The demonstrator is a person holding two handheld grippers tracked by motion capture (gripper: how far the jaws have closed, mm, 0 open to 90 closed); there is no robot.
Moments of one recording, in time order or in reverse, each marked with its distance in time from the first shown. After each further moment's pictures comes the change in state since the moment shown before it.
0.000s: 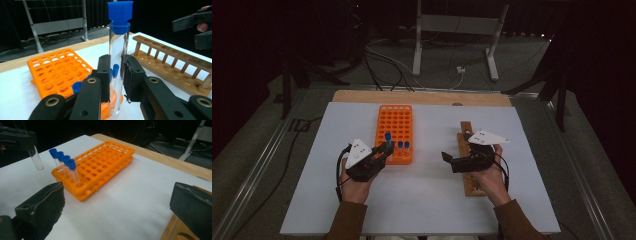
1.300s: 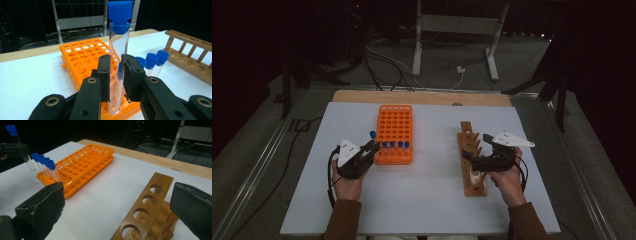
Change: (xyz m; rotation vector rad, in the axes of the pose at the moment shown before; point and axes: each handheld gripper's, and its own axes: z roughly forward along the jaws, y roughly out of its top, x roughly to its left) left arm 0.032 -0.028 0.002 0.009 0.153 -0.046; right arm -0.036 -0.018 -0.033 -0.049 -0.062 0.083
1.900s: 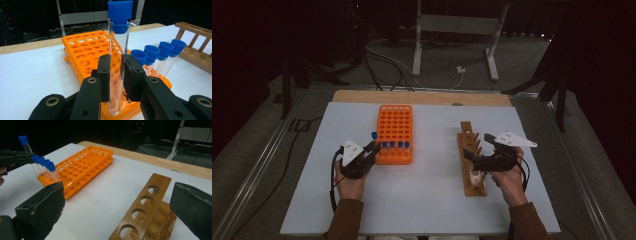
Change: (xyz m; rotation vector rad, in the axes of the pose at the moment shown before) left arm 0.002 -0.012 0.012 0.022 0.025 -0.004; right arm -0.003 0.000 -0.003 -0.013 0.003 0.008
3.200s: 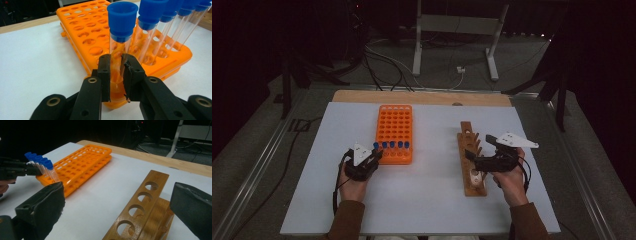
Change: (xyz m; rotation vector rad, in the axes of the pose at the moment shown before) left arm -0.001 -0.021 0.018 0.169 0.020 0.068; right arm -0.004 -0.004 -0.002 0.006 -0.004 0.011
